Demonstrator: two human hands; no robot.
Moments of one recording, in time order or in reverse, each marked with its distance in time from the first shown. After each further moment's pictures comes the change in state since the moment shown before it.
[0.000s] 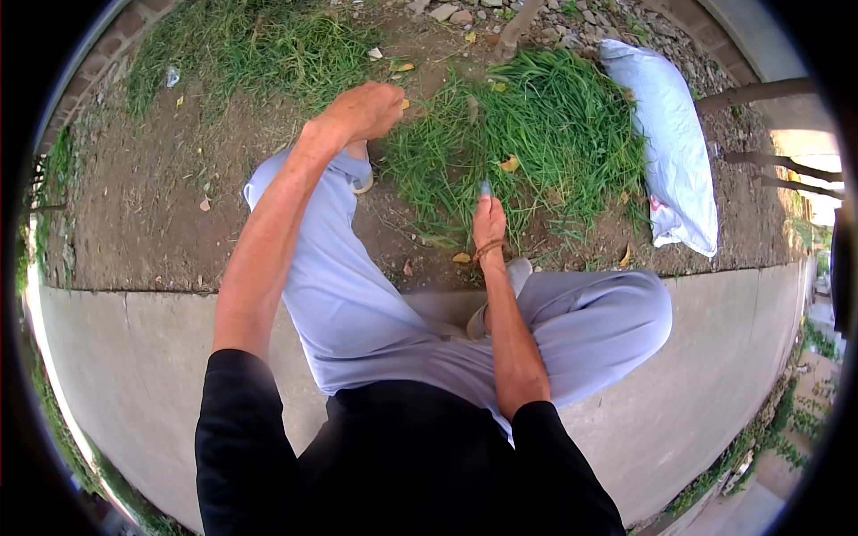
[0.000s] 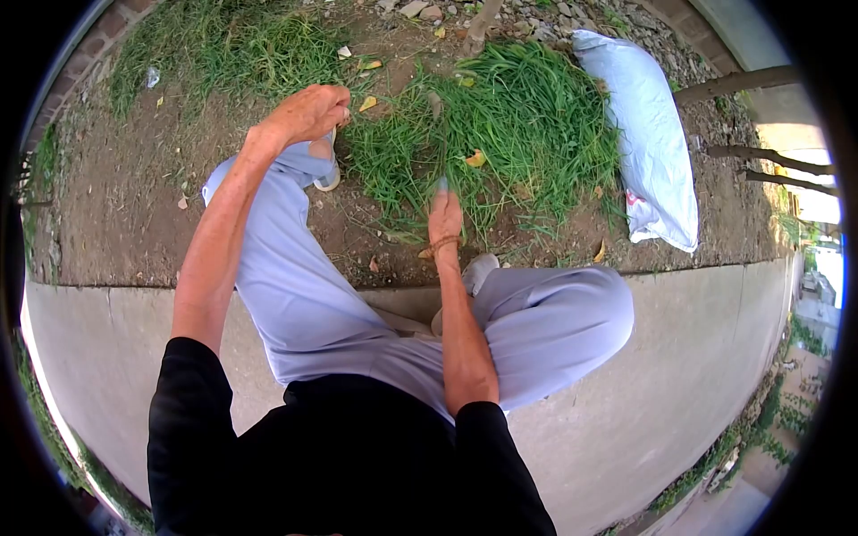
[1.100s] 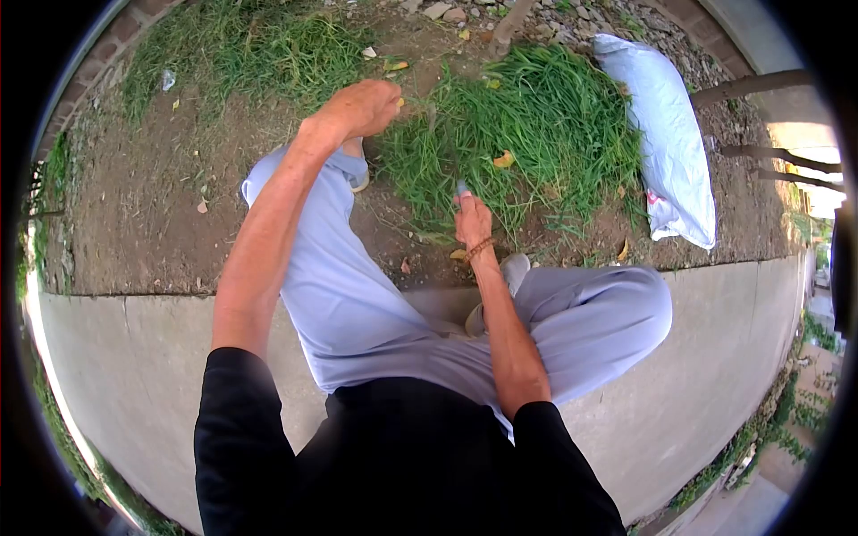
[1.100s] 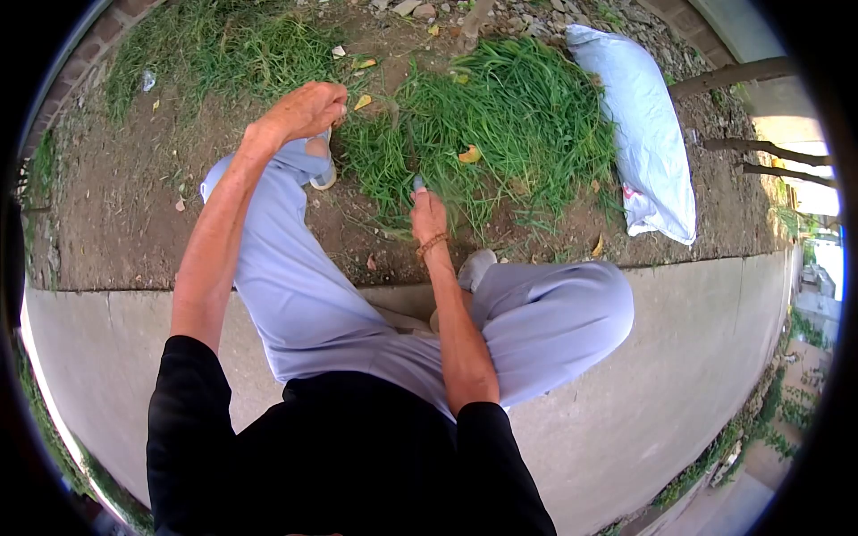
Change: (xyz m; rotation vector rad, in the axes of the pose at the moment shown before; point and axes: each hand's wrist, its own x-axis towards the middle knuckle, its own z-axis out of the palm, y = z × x) left_hand 0.002 0.004 0.000 0.013 0.011 0.040; right_hand -0.025 -0.043 0.012 0.162 -0.191 0.383
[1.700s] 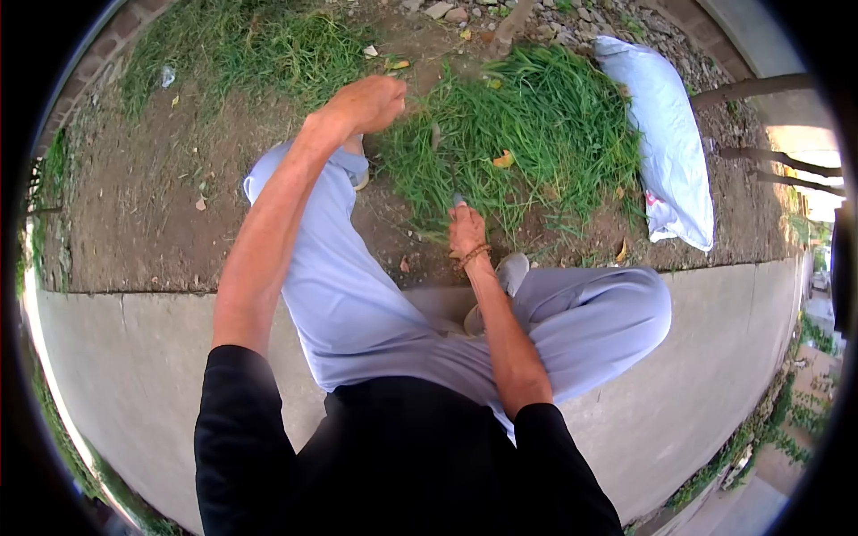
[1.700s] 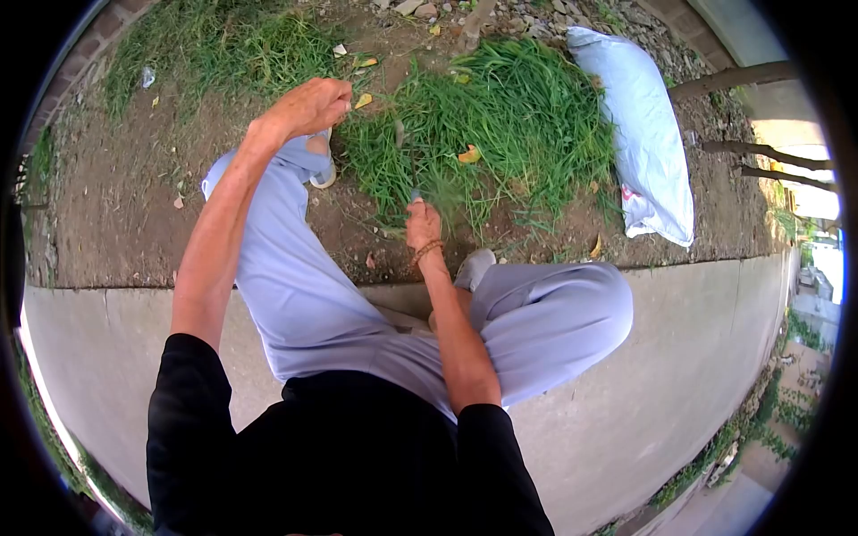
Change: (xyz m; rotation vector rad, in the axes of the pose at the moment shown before) left_hand 0.005 0.001 -0.002 -0.003 -0.038 -0.007; right_hand -0.007 0.018 0.006 -0.024 0.069 0.105
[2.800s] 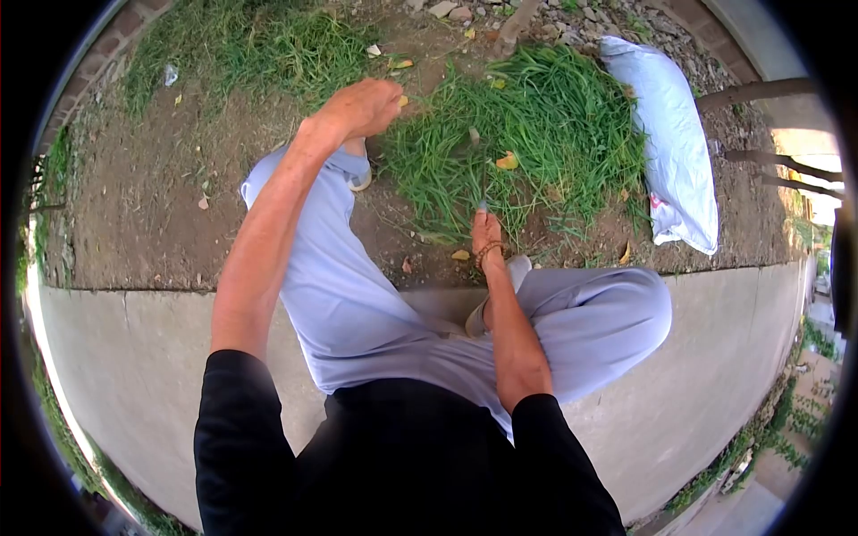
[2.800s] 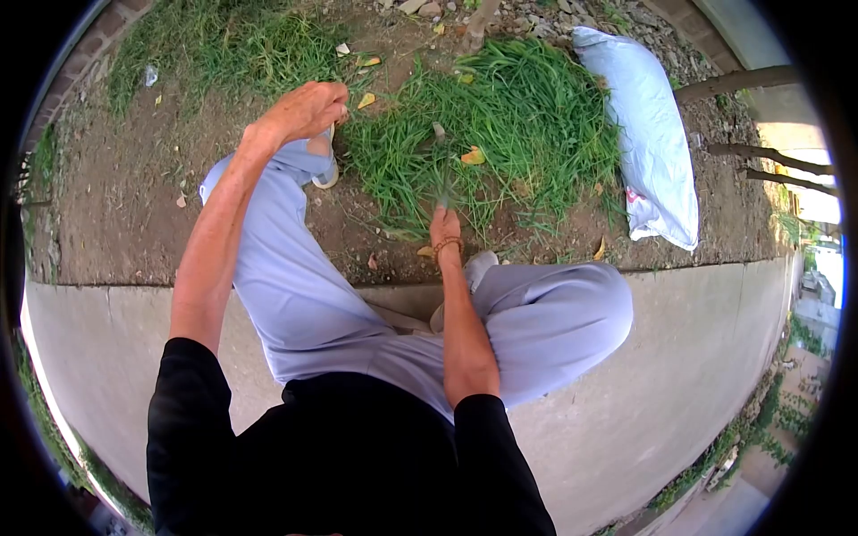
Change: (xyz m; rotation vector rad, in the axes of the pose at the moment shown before) left_hand -0.005 -0.004 0.001 -0.012 0.029 -0.011; right_hand 0.110 0.092 -0.059 -0.361 0.225 -0.568
